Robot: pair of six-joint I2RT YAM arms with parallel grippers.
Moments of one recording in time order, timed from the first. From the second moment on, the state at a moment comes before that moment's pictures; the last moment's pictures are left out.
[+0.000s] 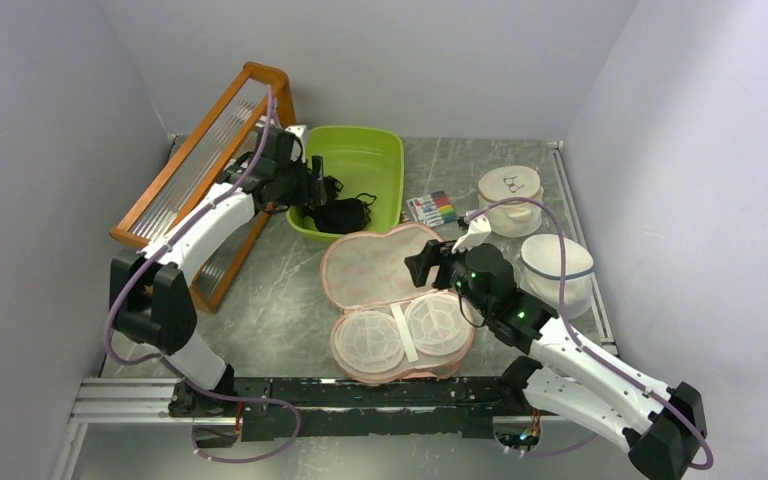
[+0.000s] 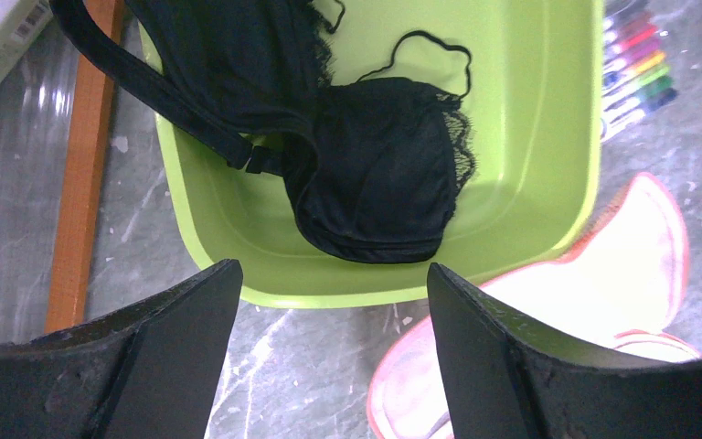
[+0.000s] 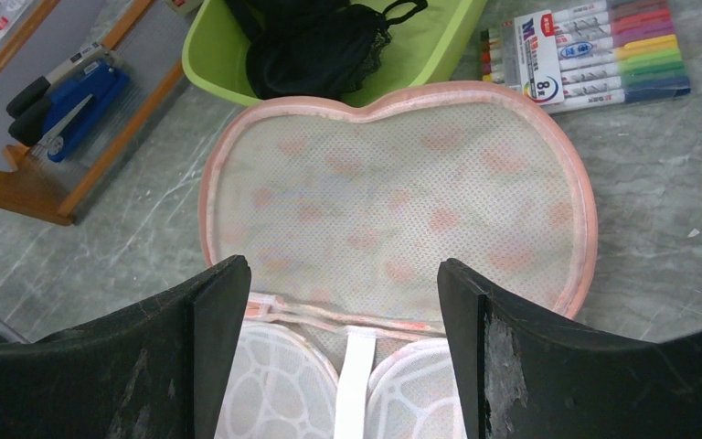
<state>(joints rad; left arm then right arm) -0.38 1.60 1.37 -0.51 0.01 -0.29 0.75 0.79 0.55 -0.08 0.22 0.45</state>
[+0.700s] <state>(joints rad) -0.42 2.12 1.73 -0.53 -0.14 -0.29 0.75 0.71 0.55 -0.12 0.24 0.45</state>
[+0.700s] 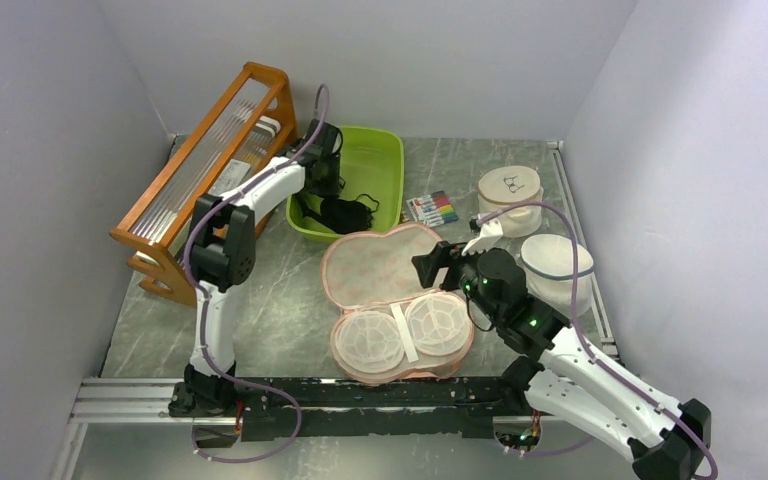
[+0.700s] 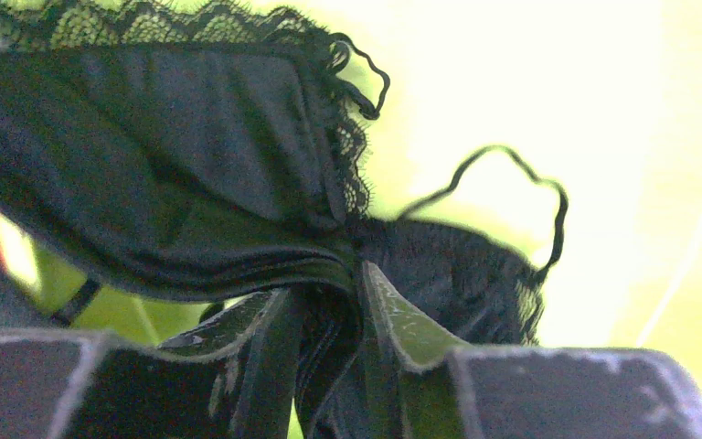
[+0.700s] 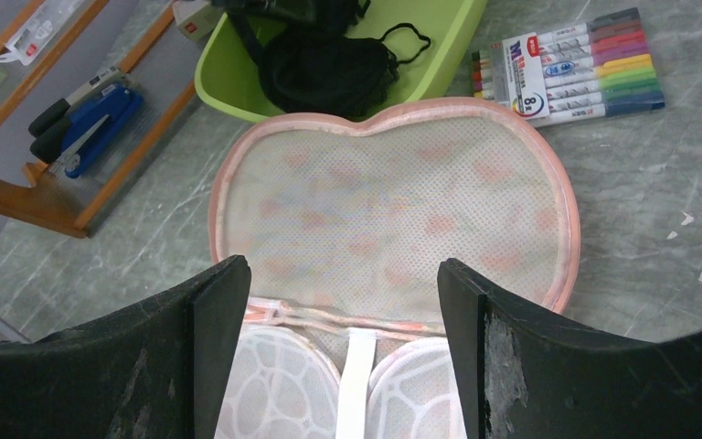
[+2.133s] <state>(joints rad) -0.42 1.73 1.50 -0.58 0.07 -0.25 0.75 0.80 0.55 -0.08 0.22 0.47</state>
